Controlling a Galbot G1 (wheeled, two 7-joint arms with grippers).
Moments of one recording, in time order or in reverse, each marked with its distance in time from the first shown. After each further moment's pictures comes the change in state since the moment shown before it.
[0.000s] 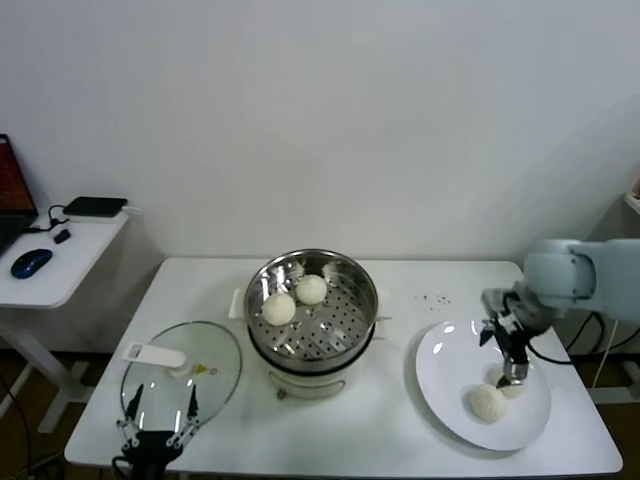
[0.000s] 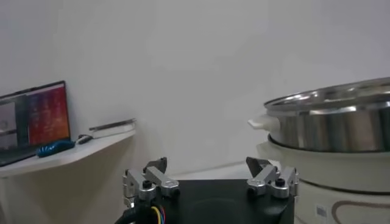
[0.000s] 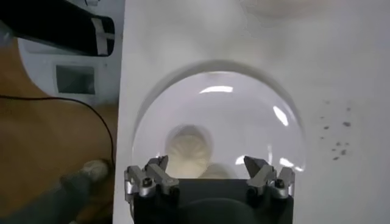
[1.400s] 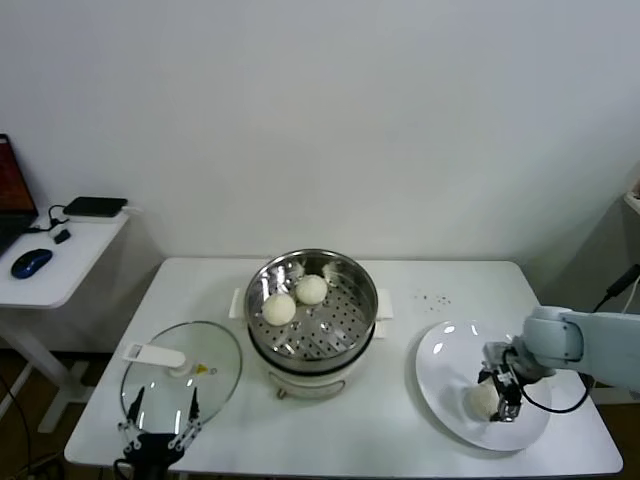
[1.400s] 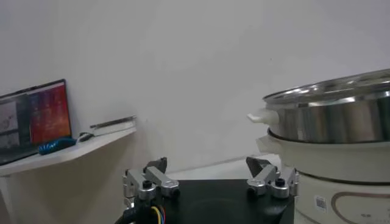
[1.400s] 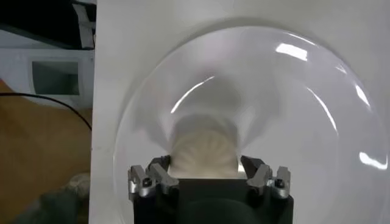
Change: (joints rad) left arm -0.002 -0.010 0.005 0.013 0.025 -0.006 -0.010; right arm -0.423 -0.083 0.304 -0.138 -0.178 0.034 0.066
